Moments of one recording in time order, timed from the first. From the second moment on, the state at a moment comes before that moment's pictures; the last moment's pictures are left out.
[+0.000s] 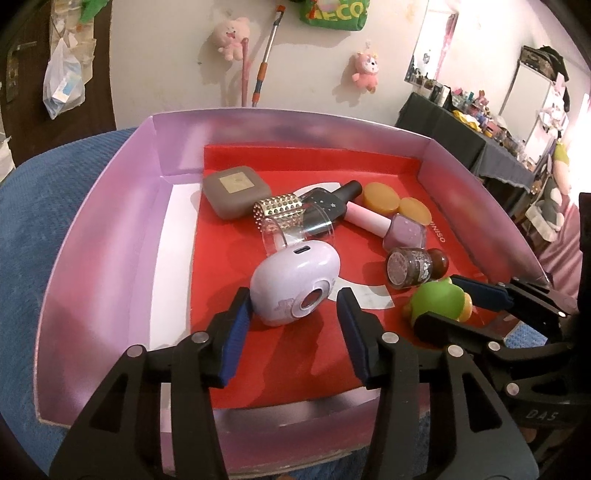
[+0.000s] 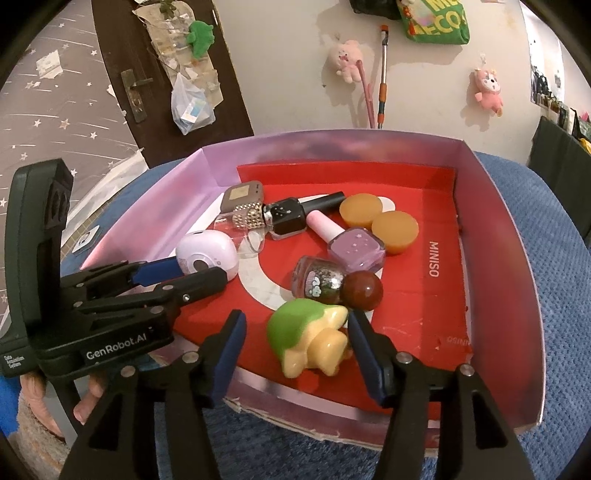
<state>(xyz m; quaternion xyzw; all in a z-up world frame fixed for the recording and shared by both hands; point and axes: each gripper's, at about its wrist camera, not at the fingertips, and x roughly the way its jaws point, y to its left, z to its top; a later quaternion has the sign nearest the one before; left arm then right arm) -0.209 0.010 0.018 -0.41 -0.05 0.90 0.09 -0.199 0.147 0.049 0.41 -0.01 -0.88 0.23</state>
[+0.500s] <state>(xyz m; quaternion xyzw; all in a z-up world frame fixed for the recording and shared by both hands) -0.191 -0.002 0.030 -0.39 -0.07 0.91 0.08 -0.174 0.153 0.072 0.37 -0.01 -0.90 0.22</state>
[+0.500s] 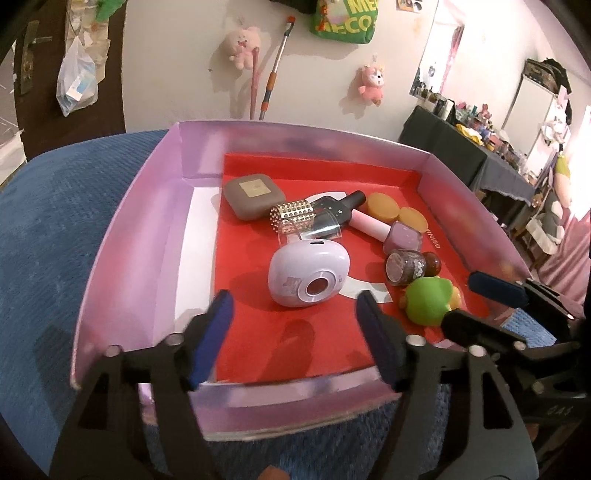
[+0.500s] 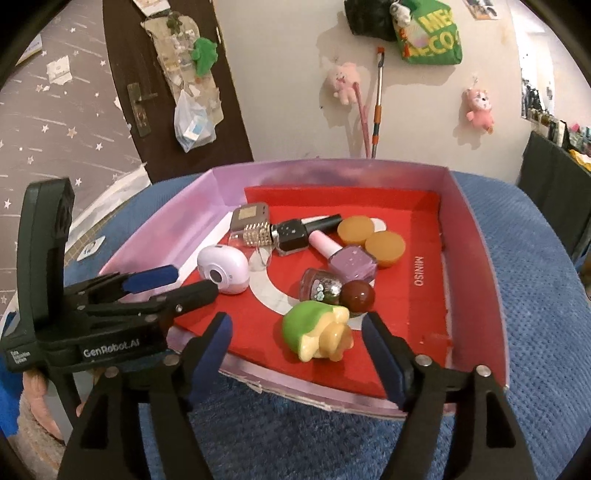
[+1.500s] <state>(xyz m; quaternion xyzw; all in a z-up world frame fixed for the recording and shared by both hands) -0.144 0.008 0.039 -0.35 0.01 0.94 0.04 -0.133 0.167 0.075 0.32 0.01 -0.94 0.13</state>
